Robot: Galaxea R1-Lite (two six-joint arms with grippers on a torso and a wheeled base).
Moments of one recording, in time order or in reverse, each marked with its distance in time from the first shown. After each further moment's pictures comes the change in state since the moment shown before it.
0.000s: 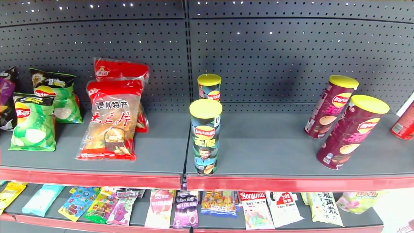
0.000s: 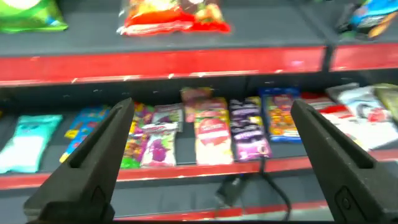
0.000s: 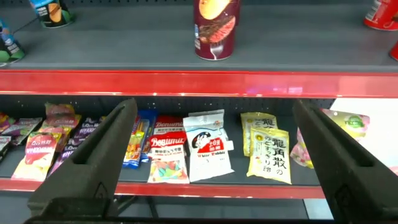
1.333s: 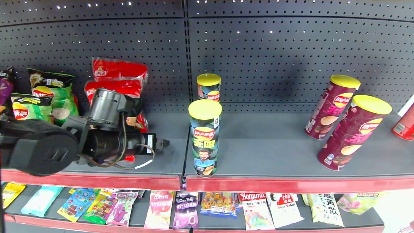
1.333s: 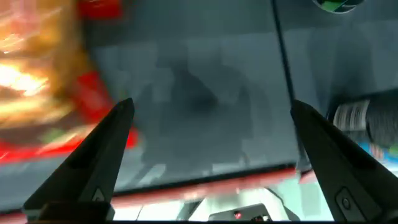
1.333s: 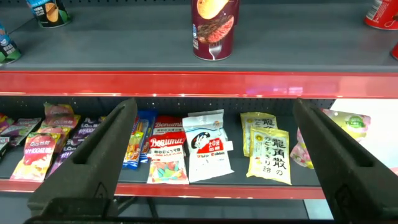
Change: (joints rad) left arm -0.325 1.559 -0.877 -0.120 0.145 -0.213; right arm 0.000 0.000 0.000 0.000 0.000 0.000
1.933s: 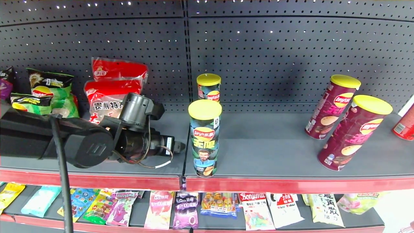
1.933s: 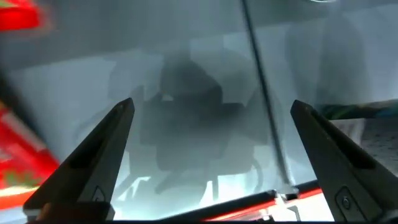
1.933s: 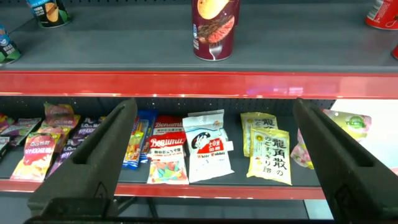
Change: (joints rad) left arm -0.063 0.130 -0.092 -0.001 -0.020 0.001; right arm 0.000 0.000 0.000 0.000 0.000 0.000
